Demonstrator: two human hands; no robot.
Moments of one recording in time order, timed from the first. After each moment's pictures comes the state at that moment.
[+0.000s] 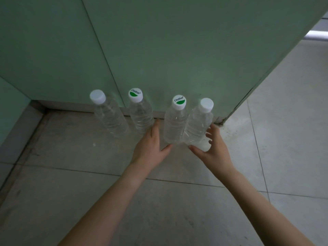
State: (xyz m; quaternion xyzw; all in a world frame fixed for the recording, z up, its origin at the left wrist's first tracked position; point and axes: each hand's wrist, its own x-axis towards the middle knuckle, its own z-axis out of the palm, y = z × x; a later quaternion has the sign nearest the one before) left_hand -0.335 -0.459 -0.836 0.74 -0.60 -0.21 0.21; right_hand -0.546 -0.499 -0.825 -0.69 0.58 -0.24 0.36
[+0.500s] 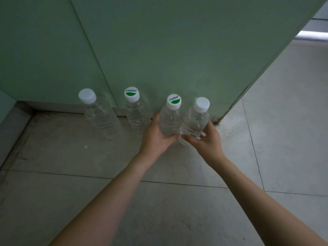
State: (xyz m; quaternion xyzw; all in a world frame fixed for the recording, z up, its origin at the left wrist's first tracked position) left_hand -0.359 -0.497 -0.844 0.67 -0.50 -0.31 0.45; right_hand -0.530 -0.527 -0.834 -0.61 0.56 -0.35 0.44
